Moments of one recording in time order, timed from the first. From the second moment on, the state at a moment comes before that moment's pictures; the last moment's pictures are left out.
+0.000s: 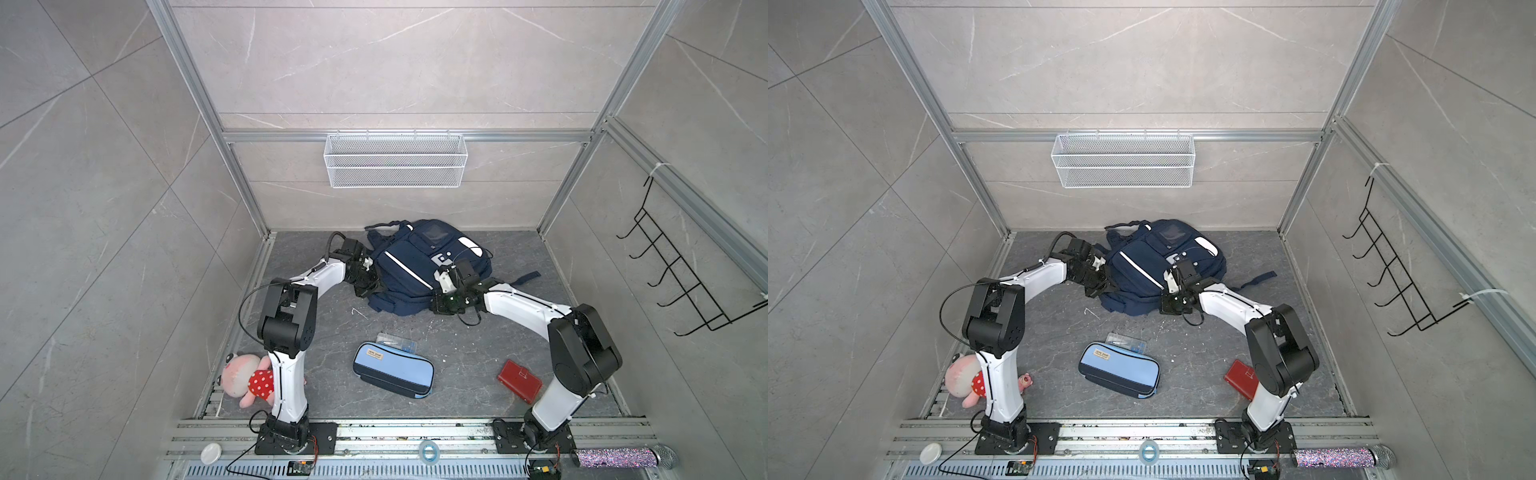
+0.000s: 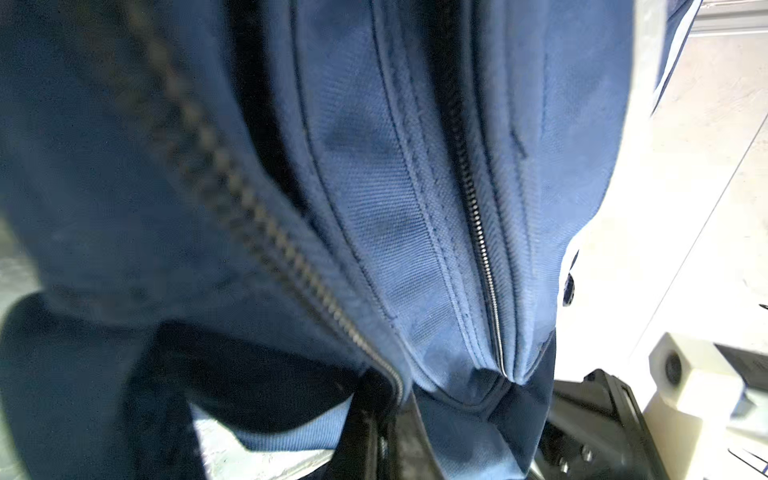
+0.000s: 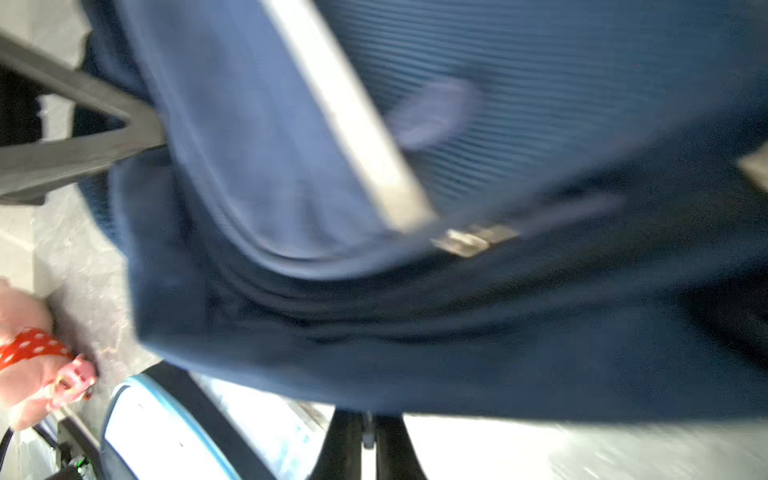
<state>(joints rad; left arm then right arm) -0.32 2.04 1.47 -0.56 0.64 -0.65 0.44 1.71 1.10 -0.44 -0.29 0.43</state>
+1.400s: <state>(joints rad) -0.25 2.00 1.41 -0.53 0.66 -0.53 0.25 1.61 1.04 -0.34 -0.40 0.38</state>
